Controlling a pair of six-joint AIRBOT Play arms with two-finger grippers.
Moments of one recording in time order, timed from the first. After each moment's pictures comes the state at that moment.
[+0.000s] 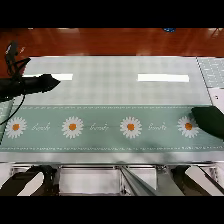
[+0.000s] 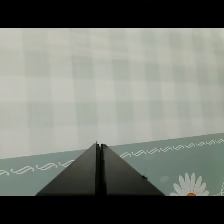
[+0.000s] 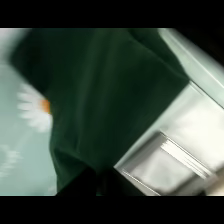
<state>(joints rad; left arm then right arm) 0.07 -0.97 0.91 0.86 -0.89 -1.29 -0.96 -1.05 1.38 -1.56 1.84 1.63</state>
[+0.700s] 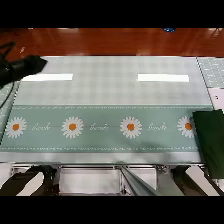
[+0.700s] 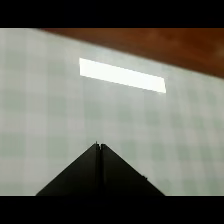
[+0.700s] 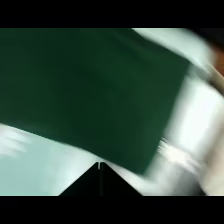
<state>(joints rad) 0.09 -0.98 1.03 0.86 -0.67 -1.28 -1.01 -1.00 1.22 -1.54 1.64 1.69</state>
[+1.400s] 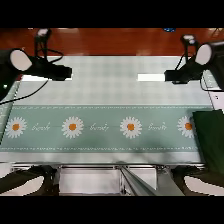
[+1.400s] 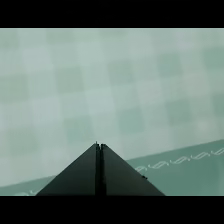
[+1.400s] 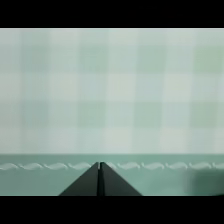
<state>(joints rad) -0.19 -1.29 1.26 1.39 -1.00 -1.56 0.15 -1.38 1.39 -1.70 1.27 1.77</state>
